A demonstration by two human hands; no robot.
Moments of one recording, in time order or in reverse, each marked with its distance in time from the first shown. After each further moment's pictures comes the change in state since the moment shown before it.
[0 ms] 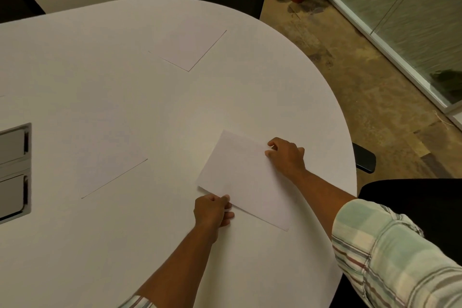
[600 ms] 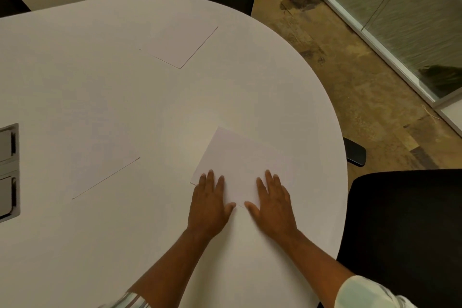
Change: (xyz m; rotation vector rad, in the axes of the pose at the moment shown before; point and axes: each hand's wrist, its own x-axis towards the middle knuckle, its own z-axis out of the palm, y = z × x) left_hand 0.007 -0.013 -0.002 1.272 -0.002 0.772; right_hand -0.138 0.040 0.078 -0.358 -0.026 -0.183
